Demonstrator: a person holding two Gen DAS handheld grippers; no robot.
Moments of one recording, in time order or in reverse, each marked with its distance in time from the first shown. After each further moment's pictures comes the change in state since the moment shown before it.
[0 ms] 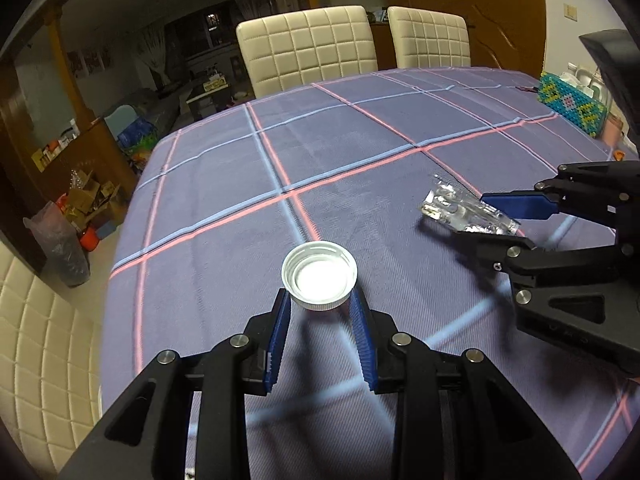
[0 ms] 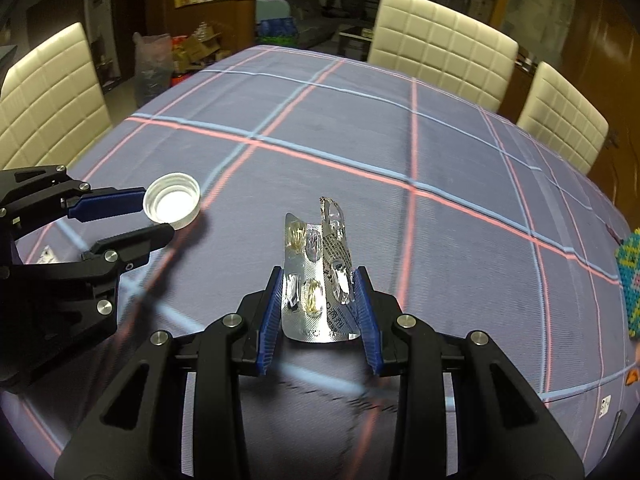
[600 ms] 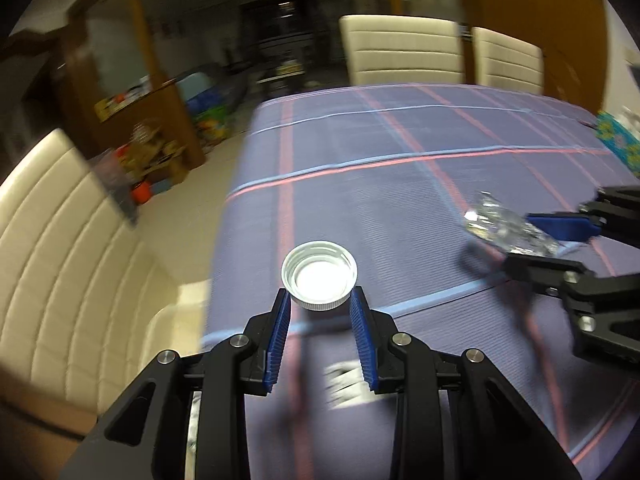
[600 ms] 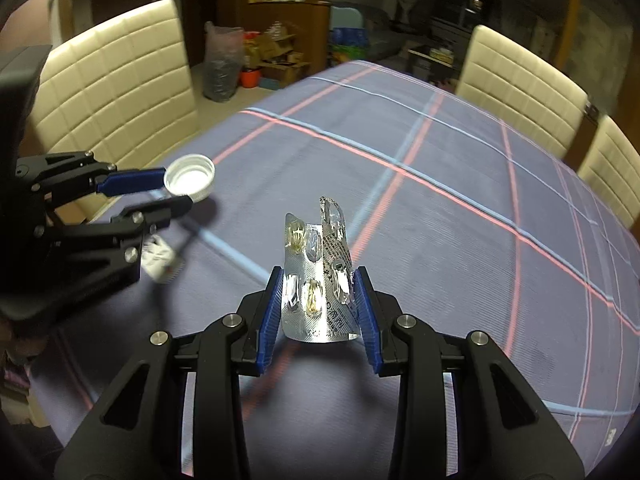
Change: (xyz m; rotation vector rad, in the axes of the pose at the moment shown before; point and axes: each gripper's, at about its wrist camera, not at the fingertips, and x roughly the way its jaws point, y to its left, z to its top) left arm -0.048 0.086 -0.065 -0.211 0.021 0.191; right arm -0.030 0.095 0.004 -0.163 -0.035 0.174
